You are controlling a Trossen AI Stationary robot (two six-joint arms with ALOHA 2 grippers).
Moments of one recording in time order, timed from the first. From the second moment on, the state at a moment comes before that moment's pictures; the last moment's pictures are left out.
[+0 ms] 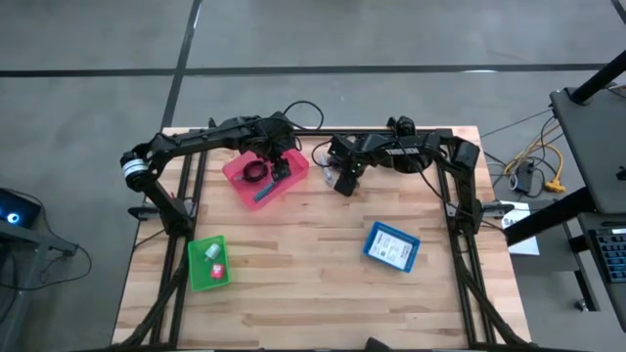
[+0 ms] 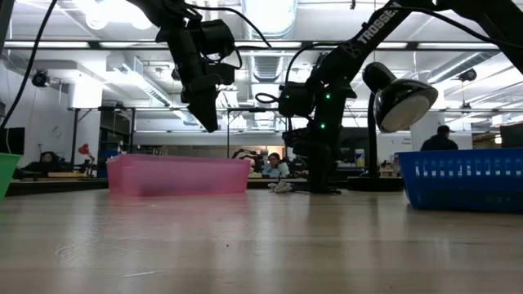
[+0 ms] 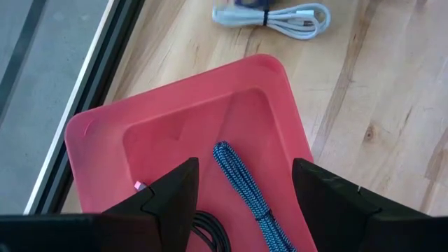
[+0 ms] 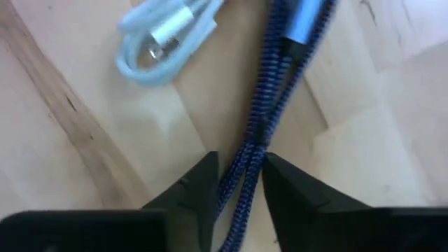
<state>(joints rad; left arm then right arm) 0.49 1.60 1.32 -0.80 -0.06 0.14 -0.47 2.02 1.32 -0.64 0.04 0.02</state>
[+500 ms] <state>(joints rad) 0.49 1.59 1.32 -0.84 -0.06 0.14 -0.46 2.02 1.31 -0.62 0.05 -0.03</state>
